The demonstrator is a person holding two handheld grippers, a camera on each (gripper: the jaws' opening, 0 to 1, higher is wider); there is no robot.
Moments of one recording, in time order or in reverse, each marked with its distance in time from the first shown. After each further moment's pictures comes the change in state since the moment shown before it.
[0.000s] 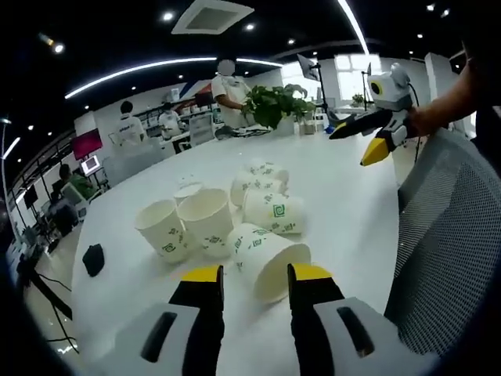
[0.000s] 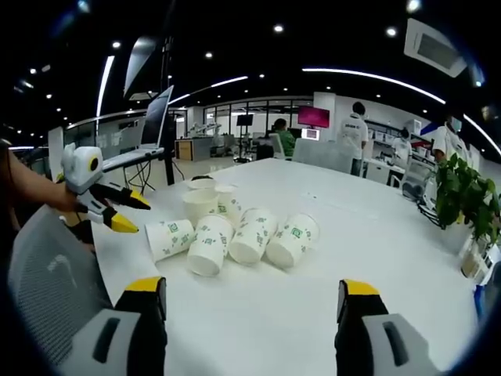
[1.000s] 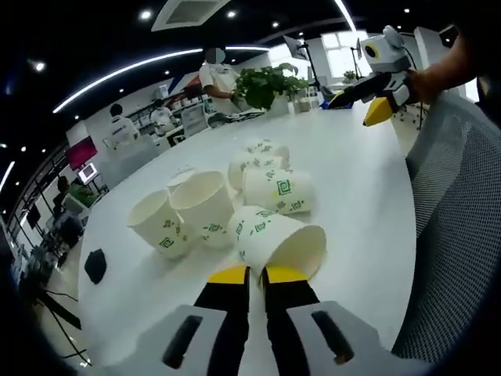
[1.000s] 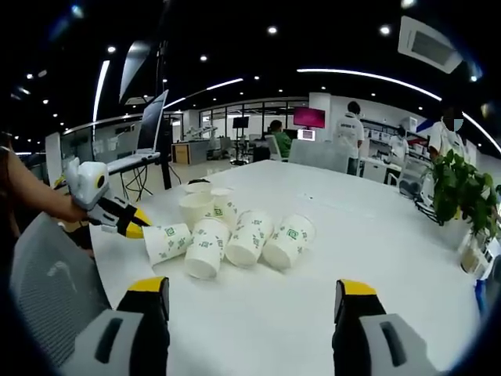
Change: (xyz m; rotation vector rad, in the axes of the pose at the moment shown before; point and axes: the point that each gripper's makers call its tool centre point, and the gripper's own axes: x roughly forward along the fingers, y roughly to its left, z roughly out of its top) left arm 0.017 0.008 -0.020 0.085 0.087 0.015; right arm -0.002 -0.002 0.004 0.027 -0.015 -0.010
